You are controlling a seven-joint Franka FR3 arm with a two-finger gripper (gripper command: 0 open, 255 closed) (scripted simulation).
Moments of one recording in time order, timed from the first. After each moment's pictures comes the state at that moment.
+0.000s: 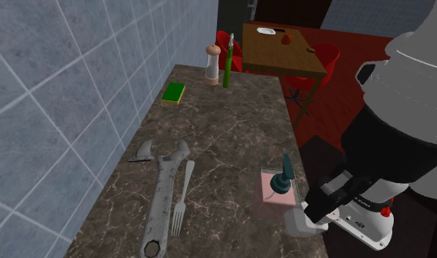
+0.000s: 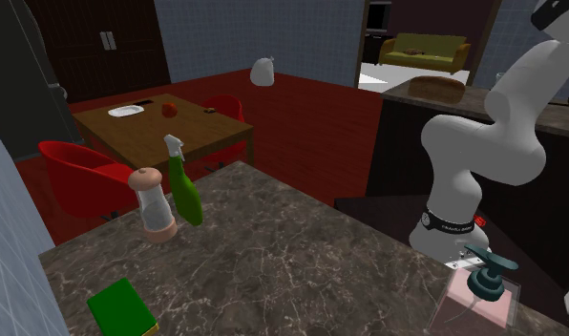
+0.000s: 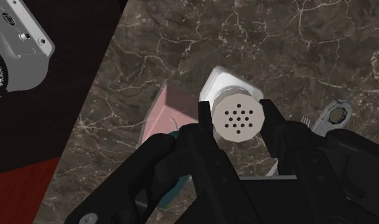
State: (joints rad) arm 0.48 -0.85 0.59 -2.44 0.55 1.73 1.06
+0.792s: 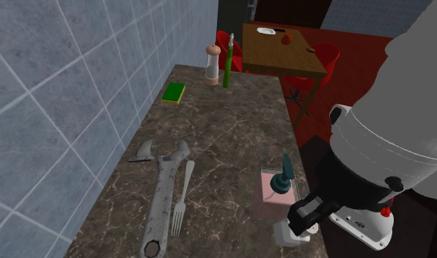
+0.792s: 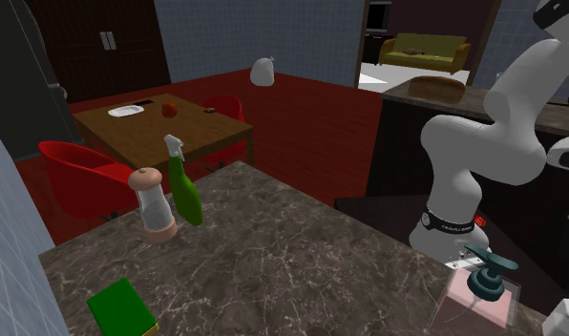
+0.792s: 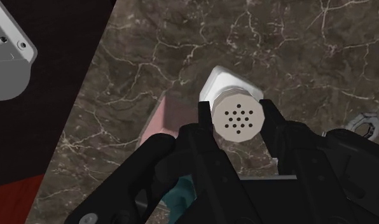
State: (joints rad) arm 0.49 -0.84 0.67 -2.58 0.61 1.88 1.03
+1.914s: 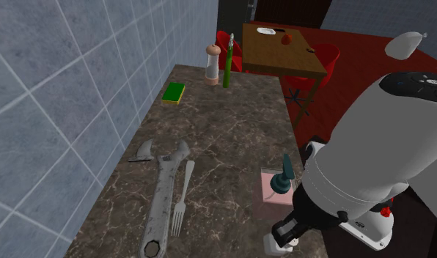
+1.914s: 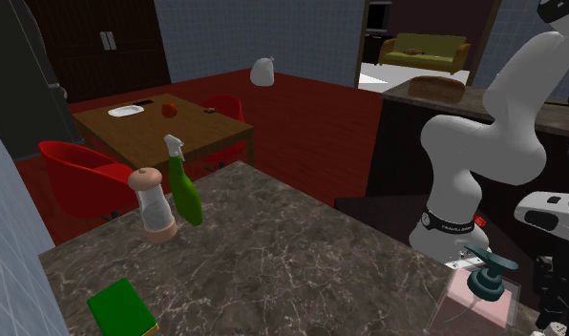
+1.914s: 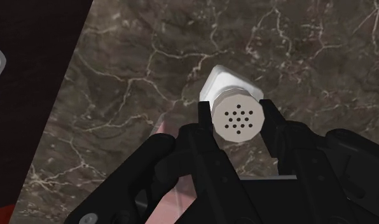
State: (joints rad) arm 0.50 -0.75 0.79 -2.73 0.72 2.12 0.99
